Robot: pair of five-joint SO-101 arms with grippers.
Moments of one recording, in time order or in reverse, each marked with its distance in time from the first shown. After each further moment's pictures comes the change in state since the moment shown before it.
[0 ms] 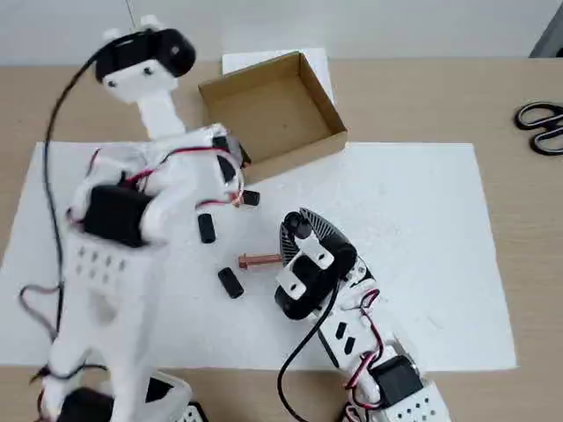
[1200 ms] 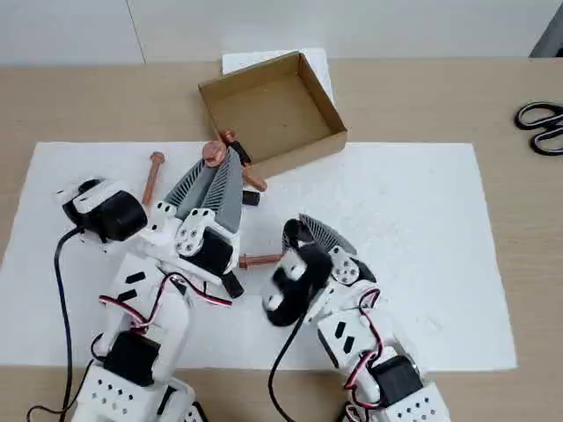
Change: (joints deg) left arm 5.6 -53.0 76.3 -73.7 -1.0; right arm 0.4 0.0 0.1 4.2 8.0
